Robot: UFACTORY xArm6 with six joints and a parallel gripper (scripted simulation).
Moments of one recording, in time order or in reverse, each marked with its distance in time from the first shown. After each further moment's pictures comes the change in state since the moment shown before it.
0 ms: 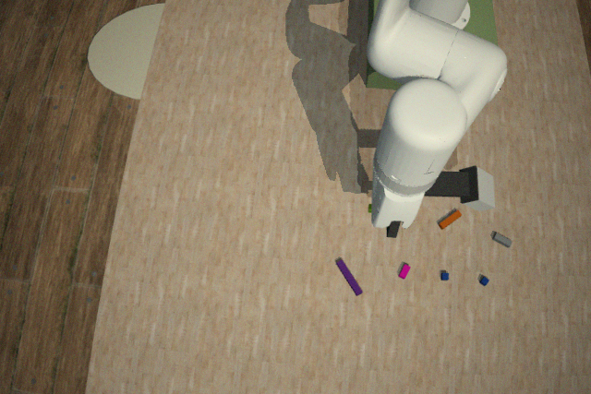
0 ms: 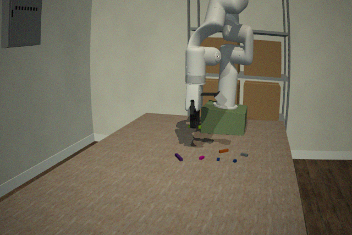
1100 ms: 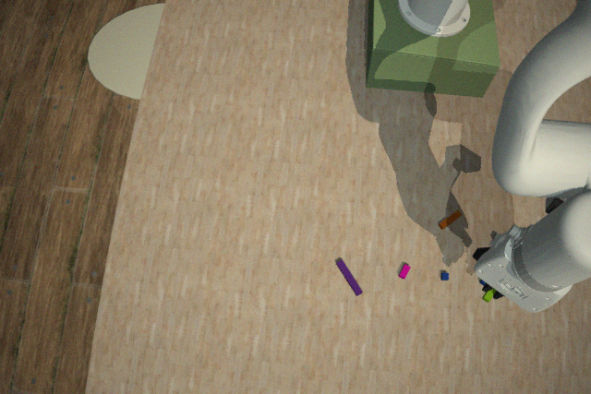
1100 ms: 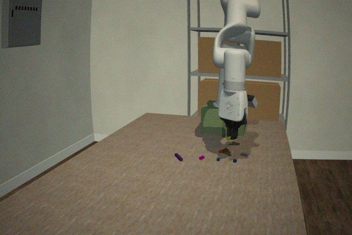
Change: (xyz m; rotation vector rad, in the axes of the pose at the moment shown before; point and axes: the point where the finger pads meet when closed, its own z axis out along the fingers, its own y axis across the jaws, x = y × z) arm 0.157 0.101 0.000 -0.001 0.002 -1.003
